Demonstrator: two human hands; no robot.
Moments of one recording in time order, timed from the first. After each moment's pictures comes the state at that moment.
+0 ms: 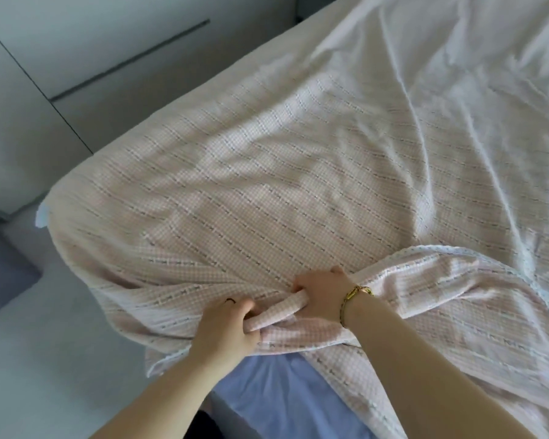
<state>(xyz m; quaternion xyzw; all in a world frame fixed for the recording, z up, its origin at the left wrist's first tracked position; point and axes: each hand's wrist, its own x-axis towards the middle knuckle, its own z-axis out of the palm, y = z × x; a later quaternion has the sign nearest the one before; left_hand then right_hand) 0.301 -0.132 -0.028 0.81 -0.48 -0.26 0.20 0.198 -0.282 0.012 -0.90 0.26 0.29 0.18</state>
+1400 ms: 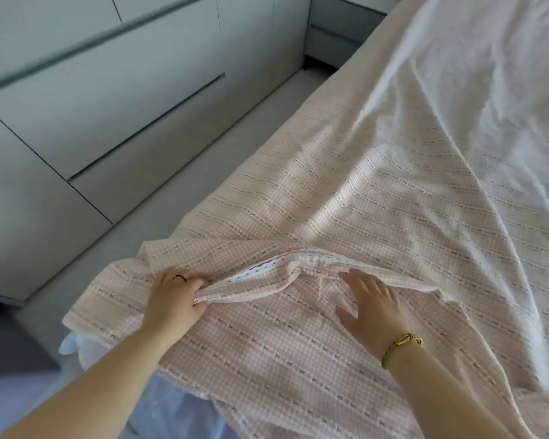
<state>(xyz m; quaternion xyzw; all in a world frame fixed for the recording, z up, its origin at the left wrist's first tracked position) 0.611 -0.243 -0.025 0.86 -0.48 -0.14 0.08 0.363 -0.381 0.027 -0.86 0.46 0.13 0.20</state>
